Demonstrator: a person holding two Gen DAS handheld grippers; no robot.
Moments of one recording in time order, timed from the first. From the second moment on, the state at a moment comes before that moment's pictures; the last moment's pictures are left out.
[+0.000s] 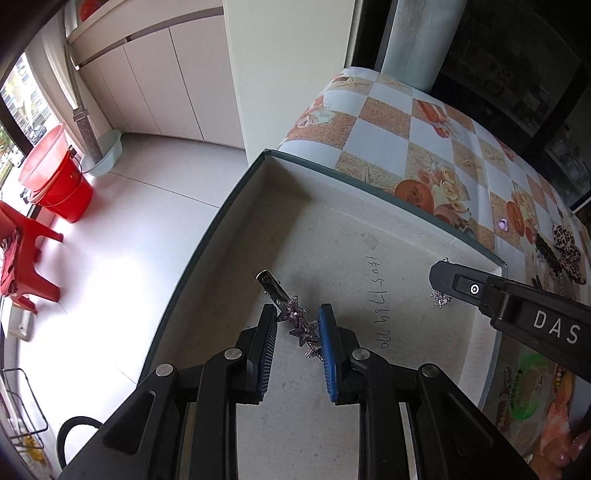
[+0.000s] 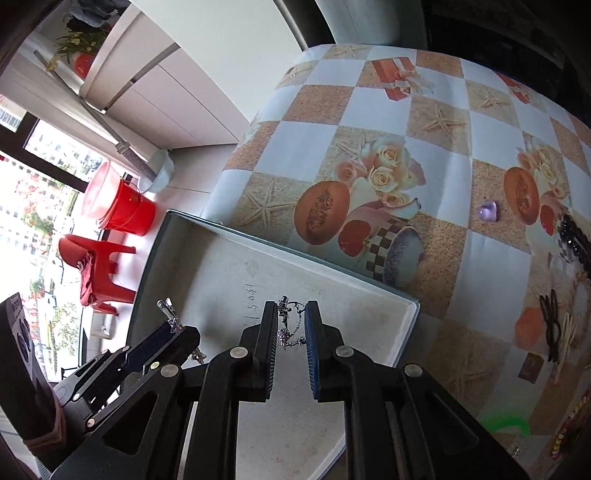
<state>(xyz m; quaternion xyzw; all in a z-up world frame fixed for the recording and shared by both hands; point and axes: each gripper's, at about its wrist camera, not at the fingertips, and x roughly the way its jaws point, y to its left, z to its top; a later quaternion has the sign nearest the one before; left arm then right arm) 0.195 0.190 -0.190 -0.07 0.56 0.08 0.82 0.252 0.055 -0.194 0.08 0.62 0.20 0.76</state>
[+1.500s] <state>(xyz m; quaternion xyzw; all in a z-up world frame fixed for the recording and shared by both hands) 0.104 0.108 -0.134 -0.01 0.56 0.04 0.83 0.163 -0.121 -0.118 0.24 0.59 0.13 0.76</state>
